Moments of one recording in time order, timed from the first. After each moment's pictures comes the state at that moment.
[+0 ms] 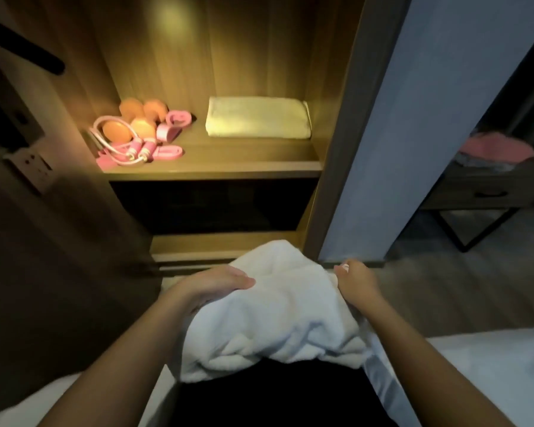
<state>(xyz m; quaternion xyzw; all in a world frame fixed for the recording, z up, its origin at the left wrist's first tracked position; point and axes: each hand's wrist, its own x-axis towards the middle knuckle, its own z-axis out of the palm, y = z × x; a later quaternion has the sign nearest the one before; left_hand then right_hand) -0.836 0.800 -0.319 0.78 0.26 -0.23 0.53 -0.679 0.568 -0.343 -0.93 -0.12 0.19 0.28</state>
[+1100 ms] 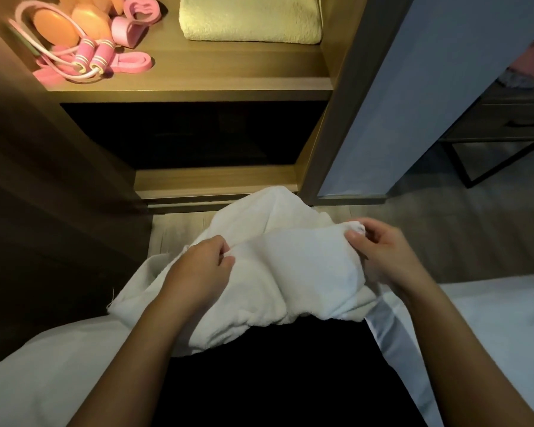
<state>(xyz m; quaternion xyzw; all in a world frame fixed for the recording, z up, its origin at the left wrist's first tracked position) -0.870 0.767 -0.349 0.88 0.33 -0.10 0.34 -0.697 0.536 -0.330 -0.79 -0.13 0.30 0.52</state>
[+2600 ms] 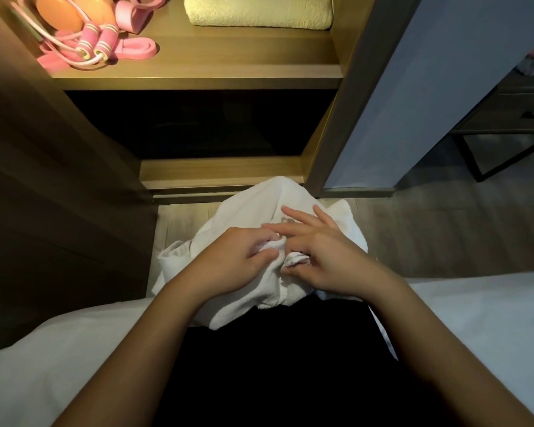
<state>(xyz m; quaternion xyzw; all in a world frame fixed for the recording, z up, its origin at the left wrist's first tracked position) -0.853 0.754 -0.331 0.90 0.11 -0.06 0.42 -0.731 0.594 -0.326 -0.76 -0.57 0.23 0.19</state>
